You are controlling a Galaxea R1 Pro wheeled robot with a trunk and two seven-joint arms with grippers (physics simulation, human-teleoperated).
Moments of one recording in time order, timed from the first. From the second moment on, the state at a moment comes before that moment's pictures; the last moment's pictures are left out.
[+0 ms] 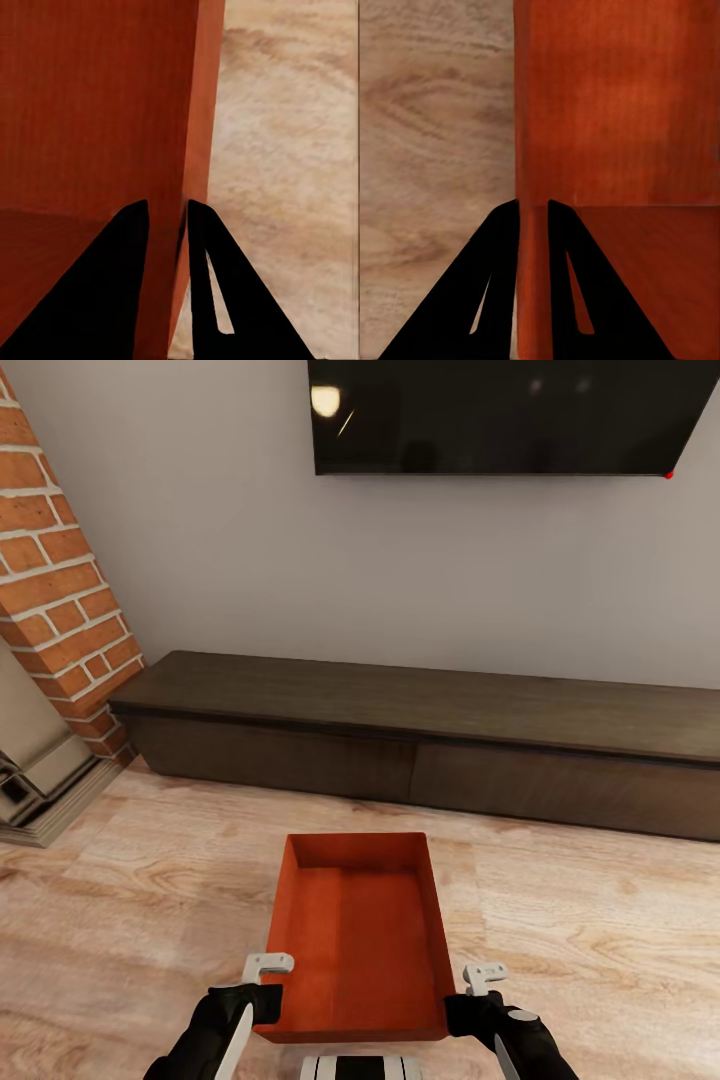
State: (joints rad) left arm -0.29 -0.11 -0.01 -0.95 -0.01 0.64 0.10; right arm -0.26 0.03 0.01 -0.88 0.06 0.40 0.16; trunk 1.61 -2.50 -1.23
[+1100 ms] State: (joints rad) left arm -0.29 -0.11 -0.01 -0.95 -0.03 0.64 0.08; right arm -0.26 0.03 0.01 -0.88 0.06 0.40 0.15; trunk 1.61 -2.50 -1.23
